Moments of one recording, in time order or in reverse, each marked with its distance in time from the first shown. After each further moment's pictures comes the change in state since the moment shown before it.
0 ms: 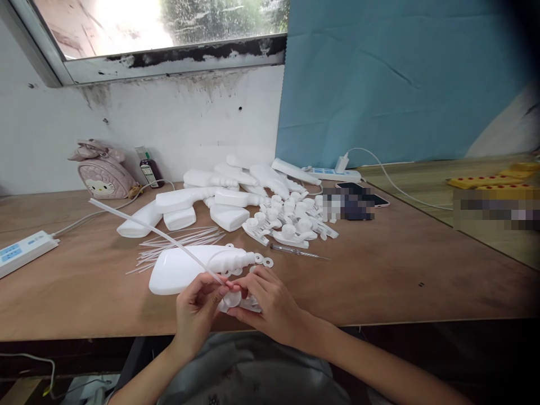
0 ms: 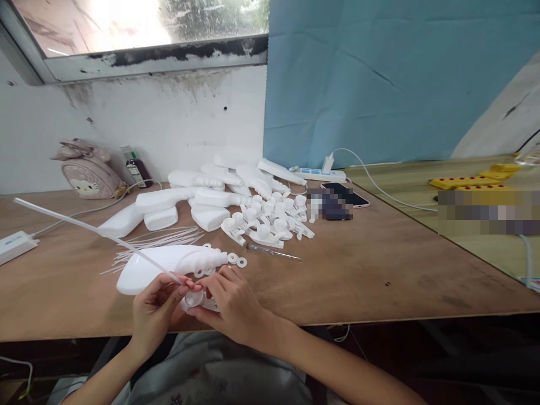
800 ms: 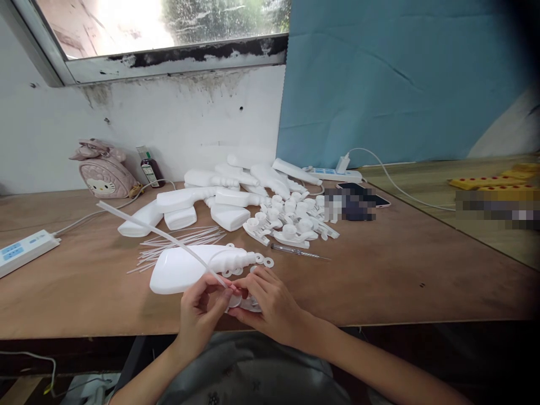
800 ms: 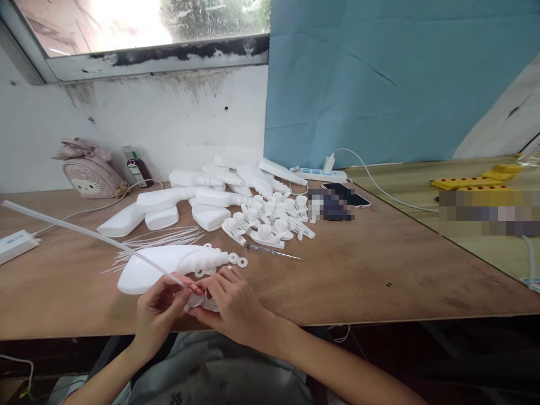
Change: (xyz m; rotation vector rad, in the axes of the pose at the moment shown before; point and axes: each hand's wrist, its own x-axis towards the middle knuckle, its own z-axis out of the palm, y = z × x) left_hand -0.003 0.003 0.000 0.131 -0.080 0.054; right_hand 0.001 -0.001 -0.001 -0.018 -0.024 -0.026
